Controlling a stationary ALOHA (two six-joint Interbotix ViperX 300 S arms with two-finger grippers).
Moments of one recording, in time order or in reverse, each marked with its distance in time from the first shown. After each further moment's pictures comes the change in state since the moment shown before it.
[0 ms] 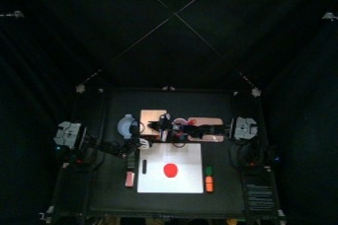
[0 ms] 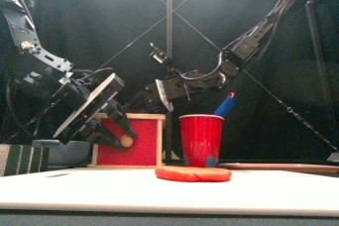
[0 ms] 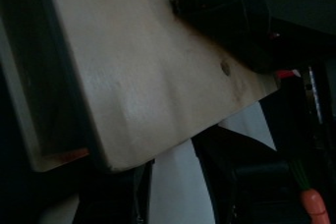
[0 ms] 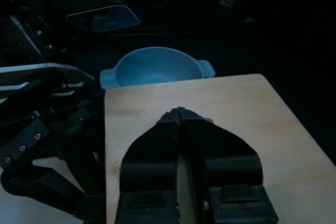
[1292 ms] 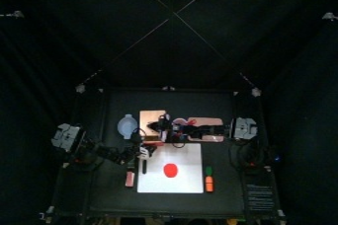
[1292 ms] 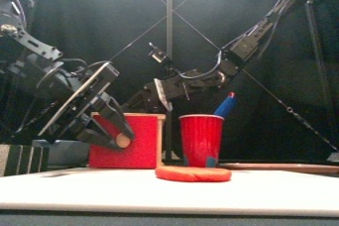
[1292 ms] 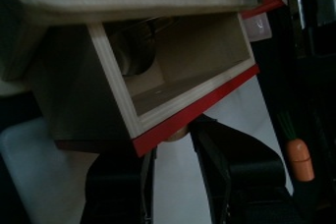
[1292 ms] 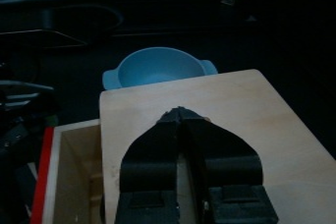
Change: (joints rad) left arm -0.184 -0.008 -0.017 -0.078 0.087 -0.005; right arm 0.003 0.003 -0.006 0.014 0.008 0.000
